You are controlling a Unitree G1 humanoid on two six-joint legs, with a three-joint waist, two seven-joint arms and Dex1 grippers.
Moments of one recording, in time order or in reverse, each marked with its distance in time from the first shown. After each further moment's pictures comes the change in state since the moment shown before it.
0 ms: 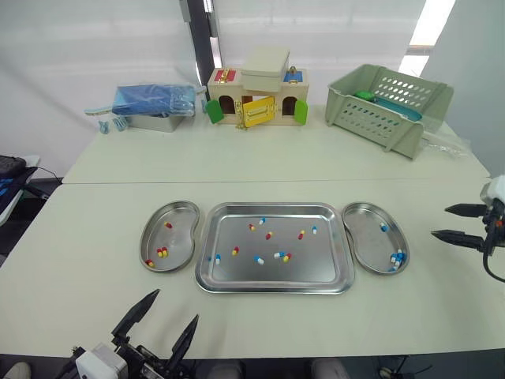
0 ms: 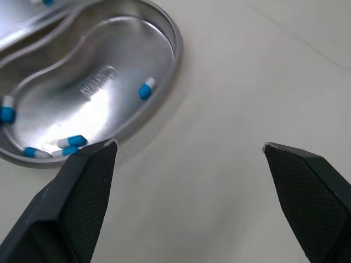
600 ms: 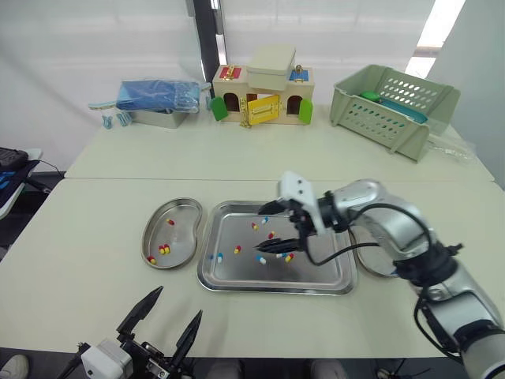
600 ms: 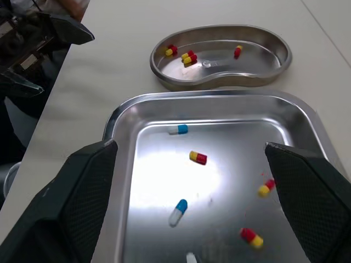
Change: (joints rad) left arm -0.011 0.036 -0.059 -0.005 -0.002 -0.002 0.095; right arm -0.413 0.704 0.676 -0.466 -0.029 0.405 -0.360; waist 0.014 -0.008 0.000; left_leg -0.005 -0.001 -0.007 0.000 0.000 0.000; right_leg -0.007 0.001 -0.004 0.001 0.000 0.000
